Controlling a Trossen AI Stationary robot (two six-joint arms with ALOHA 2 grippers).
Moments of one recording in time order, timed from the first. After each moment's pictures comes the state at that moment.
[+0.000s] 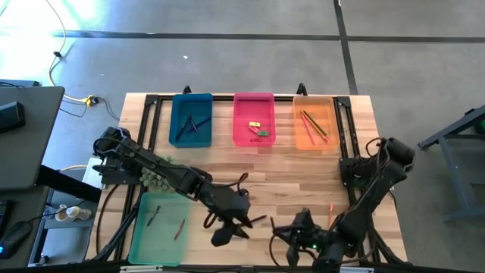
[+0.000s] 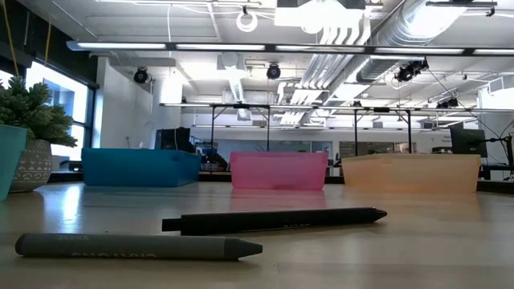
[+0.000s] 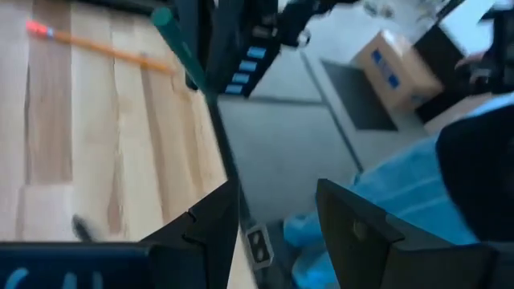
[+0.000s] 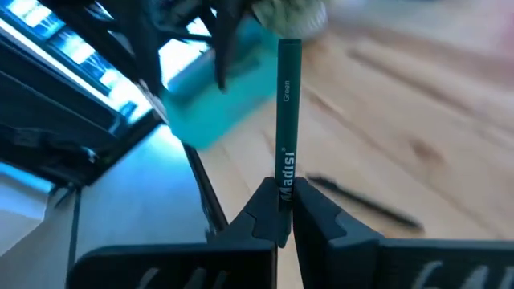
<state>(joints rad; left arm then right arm) -0.31 1.73 1.43 -0.23 0.20 -0.43 0.92 1.71 1.35 -0.48 0.91 1.32</state>
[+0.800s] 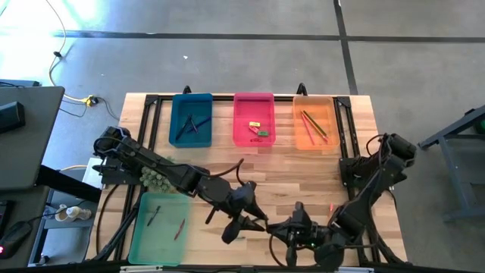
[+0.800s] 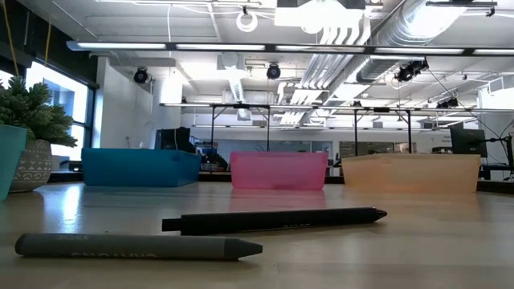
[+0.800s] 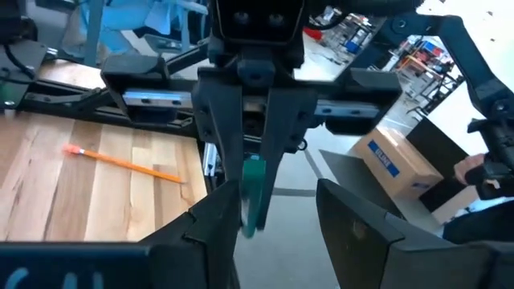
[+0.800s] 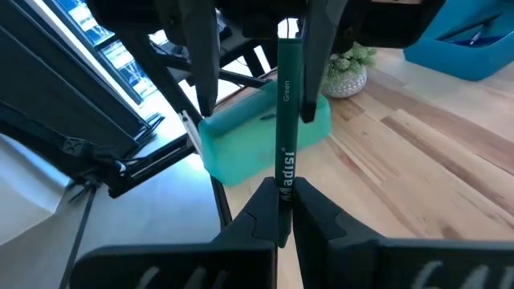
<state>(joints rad) -0.30 1.73 1.43 0.06 0.05 -0.46 0.87 1.66 1.35 -0.24 0.92 0.94</state>
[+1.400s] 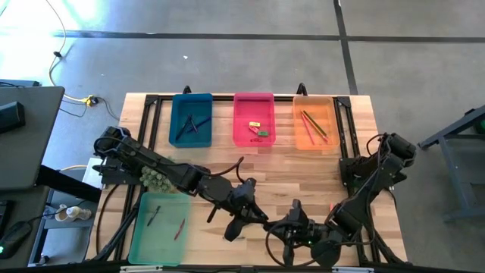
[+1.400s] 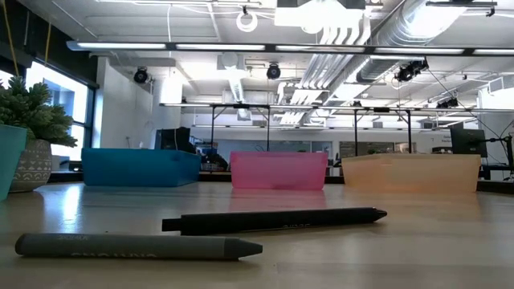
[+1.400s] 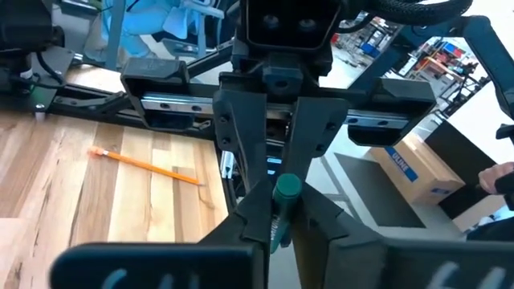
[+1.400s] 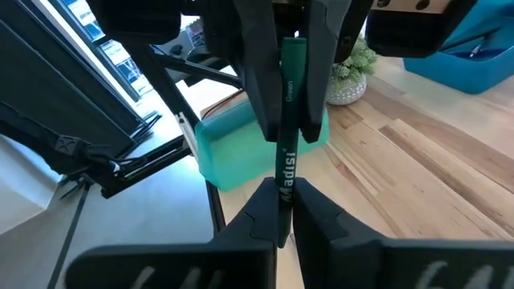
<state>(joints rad) -0.30 1.73 1.43 0.05 0.02 -0.45 0.84 1.66 1.35 -0.22 0.91 0.88</state>
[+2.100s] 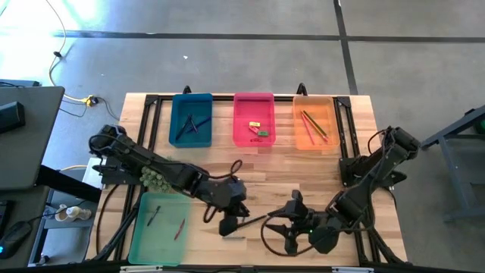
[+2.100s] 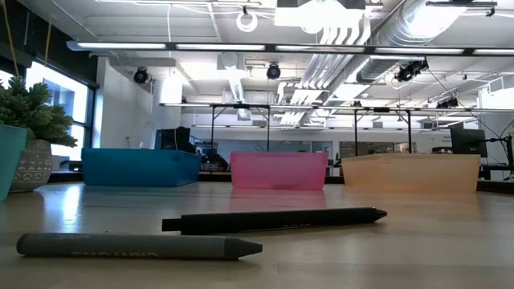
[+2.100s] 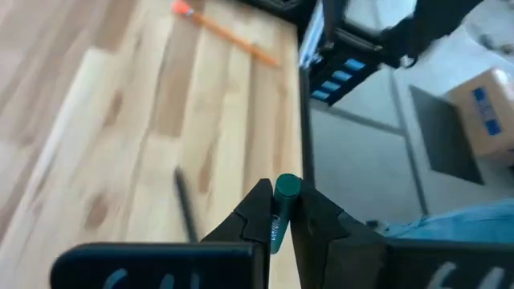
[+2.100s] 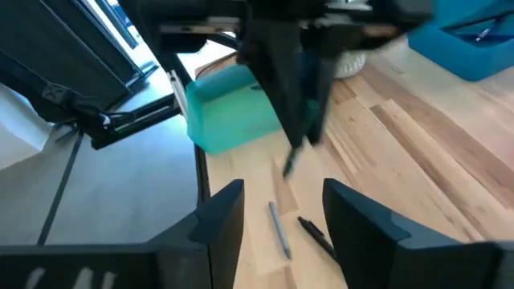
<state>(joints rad) -0.31 1.68 1.42 -0.39 -0.06 -0.60 0.79 1.58 1.35 -0.39 0.72 0.83</state>
